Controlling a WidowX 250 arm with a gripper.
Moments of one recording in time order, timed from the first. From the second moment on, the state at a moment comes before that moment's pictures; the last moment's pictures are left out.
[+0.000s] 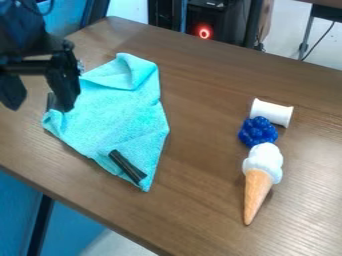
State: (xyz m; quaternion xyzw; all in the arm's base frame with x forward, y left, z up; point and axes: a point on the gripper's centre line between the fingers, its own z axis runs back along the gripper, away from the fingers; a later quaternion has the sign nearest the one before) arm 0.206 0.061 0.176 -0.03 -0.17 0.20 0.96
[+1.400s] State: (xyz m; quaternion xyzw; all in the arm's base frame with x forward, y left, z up) arm 0.267 0.134 0.126 0.11 -0.27 0.34 0.89
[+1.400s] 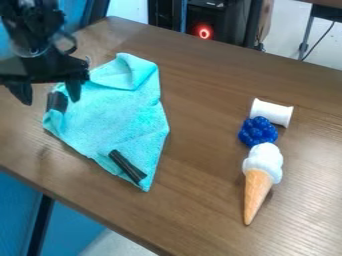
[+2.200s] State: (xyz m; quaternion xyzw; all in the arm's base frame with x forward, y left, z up) arm 0.275 0.152 0.101 0.12 -0.25 0.37 0.89
